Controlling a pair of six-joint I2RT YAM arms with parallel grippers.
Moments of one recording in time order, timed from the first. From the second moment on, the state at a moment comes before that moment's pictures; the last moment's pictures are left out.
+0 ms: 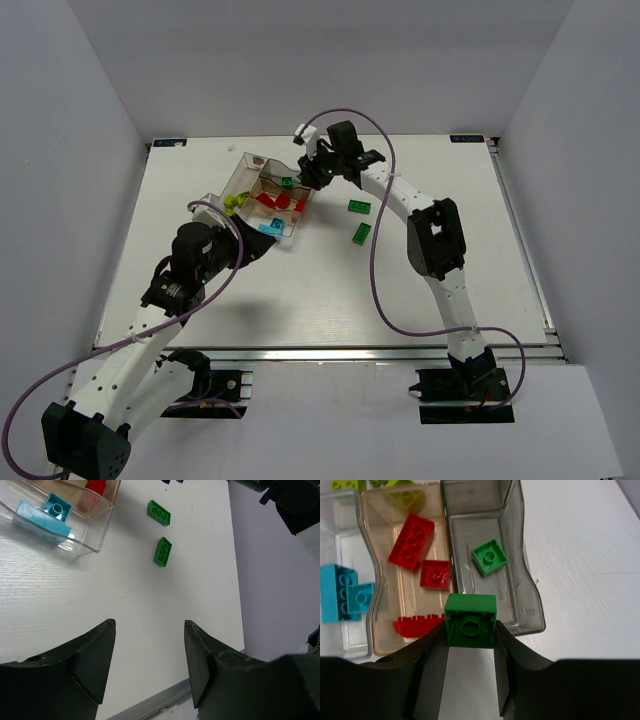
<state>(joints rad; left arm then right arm) -0.37 0.81 0.67 -0.22 0.16 -0.79 0.55 2.37 2.13 -0.39 -0.46 -0.39</state>
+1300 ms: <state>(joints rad) -0.39 0.96 0.74 -0.19 0.22 -0.78 0.36 2.18 1.92 -0.39 -0.55 -0.46</state>
